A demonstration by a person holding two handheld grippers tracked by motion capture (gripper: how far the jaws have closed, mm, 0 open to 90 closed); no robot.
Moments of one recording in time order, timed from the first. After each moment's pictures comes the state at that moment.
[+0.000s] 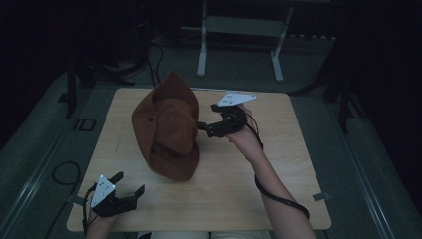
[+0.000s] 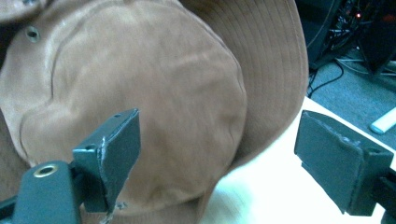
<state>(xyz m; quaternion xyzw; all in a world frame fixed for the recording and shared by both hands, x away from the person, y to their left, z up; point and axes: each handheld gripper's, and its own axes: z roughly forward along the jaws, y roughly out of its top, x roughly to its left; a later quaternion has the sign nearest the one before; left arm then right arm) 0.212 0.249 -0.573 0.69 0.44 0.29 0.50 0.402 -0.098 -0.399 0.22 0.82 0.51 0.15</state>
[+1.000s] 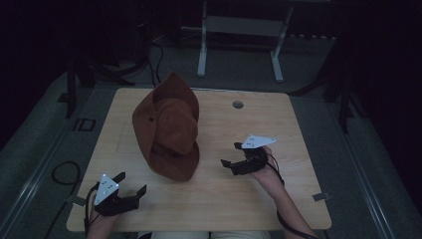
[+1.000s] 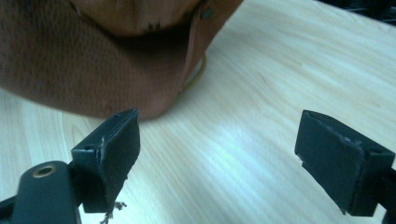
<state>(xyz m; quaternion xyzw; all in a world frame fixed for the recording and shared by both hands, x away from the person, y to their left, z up) 0.216 0.246 -0.576 0.70 0.45 0.28 0.48 0.362 -0.179 -0.510 0.25 0.84 0.47 0.13</state>
